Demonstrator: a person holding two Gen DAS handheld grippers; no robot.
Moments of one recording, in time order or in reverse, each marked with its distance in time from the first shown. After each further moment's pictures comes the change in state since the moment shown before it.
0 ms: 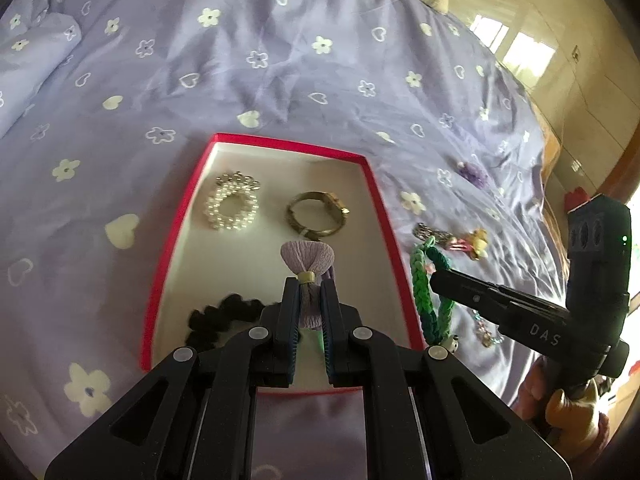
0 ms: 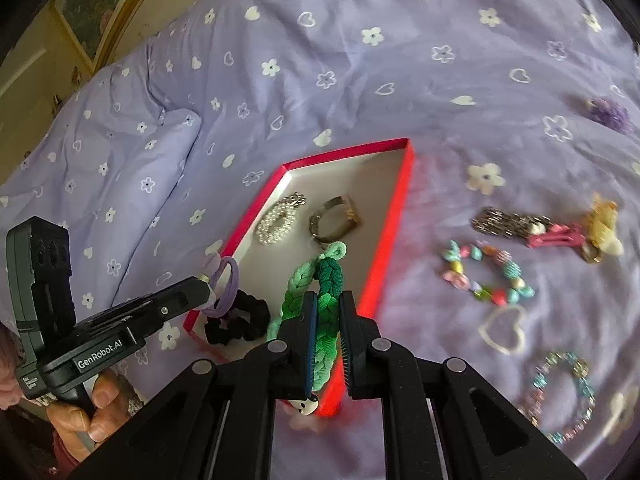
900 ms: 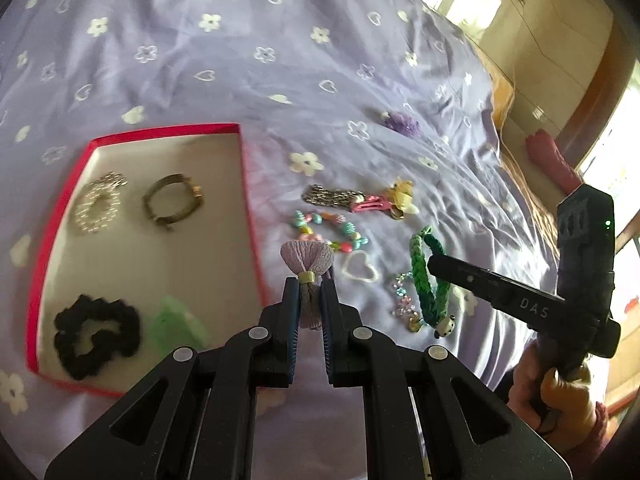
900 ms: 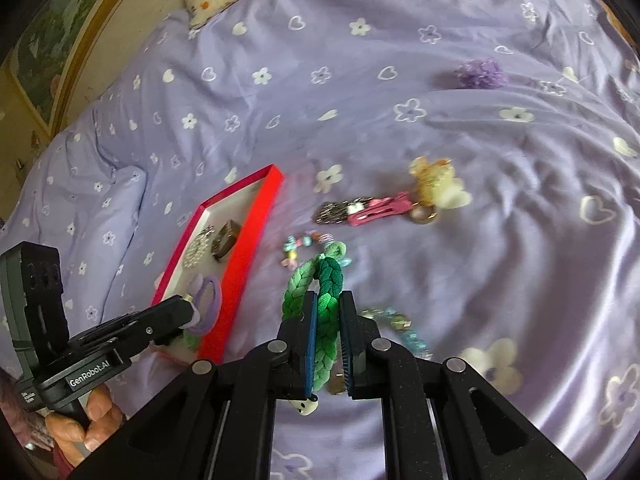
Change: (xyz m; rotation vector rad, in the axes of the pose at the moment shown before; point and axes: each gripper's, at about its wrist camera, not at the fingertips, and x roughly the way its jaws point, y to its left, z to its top) left arm 0.030 -0.113 -0.017 0.165 0.083 -0.120; right arm -0.082 -0.105 -0.037 0.197 -0.094 -0.109
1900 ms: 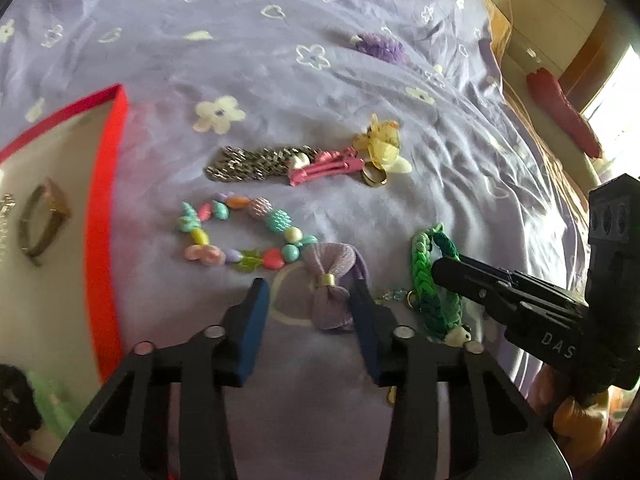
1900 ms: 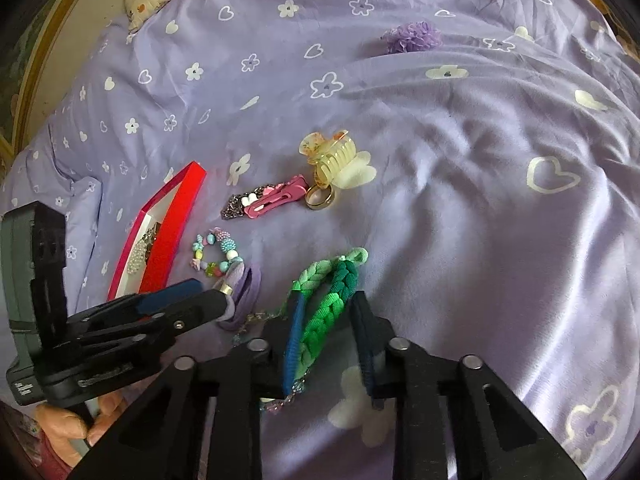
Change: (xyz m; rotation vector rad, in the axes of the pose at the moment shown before) left arm 0.123 -0.060 0.019 0.121 0.225 -0.030; right arm 0.013 -0.075 0.000 0.101 0.045 -0.118
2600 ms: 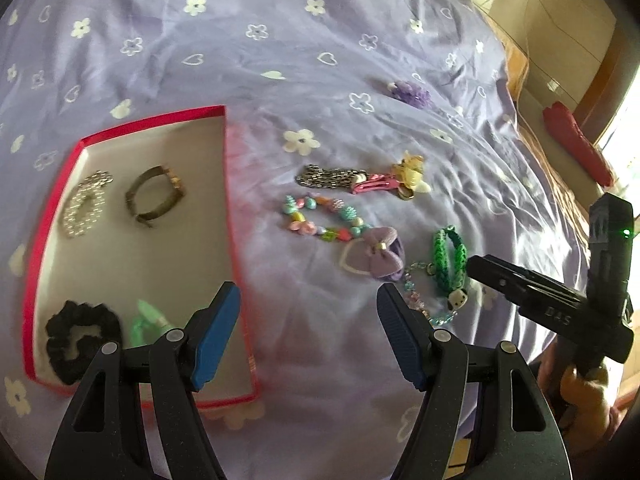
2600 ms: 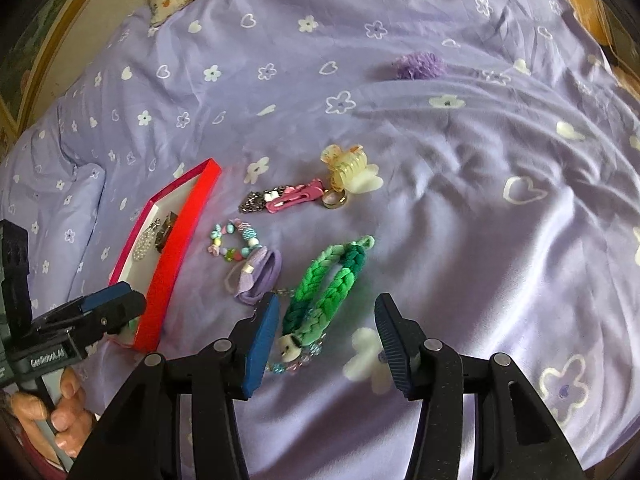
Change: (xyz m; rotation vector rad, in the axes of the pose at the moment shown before) left arm -0.082 0.027 -0.035 -0.075 -0.126 0.097; right arm -0.029 0.015 -0.011 -0.059 -0.040 -0.043
